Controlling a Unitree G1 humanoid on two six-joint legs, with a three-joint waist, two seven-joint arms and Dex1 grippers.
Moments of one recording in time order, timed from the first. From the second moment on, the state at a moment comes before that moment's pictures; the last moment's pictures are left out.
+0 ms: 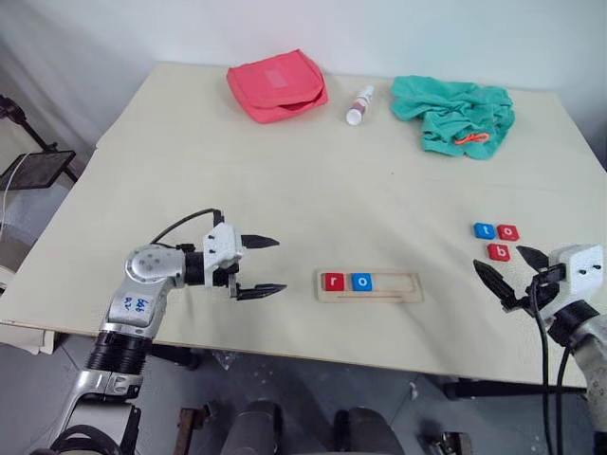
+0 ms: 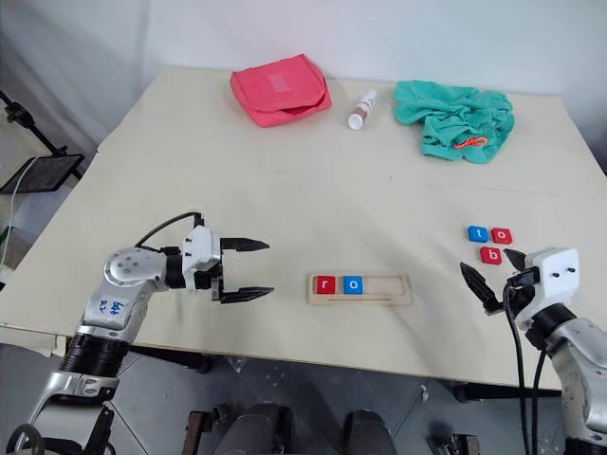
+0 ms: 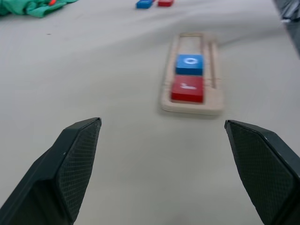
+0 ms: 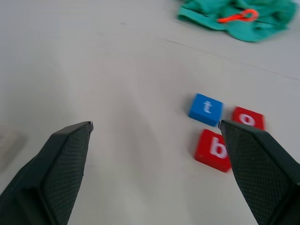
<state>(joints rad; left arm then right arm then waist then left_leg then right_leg) -0.46 0.53 -0.03 0.21 -0.27 -0.05 -1.17 0.06 -0.59 -0.49 -0.17 0.42 0.33 0.53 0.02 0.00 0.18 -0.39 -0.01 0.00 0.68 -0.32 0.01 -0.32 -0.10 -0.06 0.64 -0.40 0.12</state>
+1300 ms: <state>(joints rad) -0.45 0.49 -0.02 0.34 -0.29 -0.20 -1.25 0.17 -0.52 -0.52 -0.23 0.47 0.35 0.51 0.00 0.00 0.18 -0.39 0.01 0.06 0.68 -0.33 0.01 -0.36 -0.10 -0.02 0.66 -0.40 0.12</state>
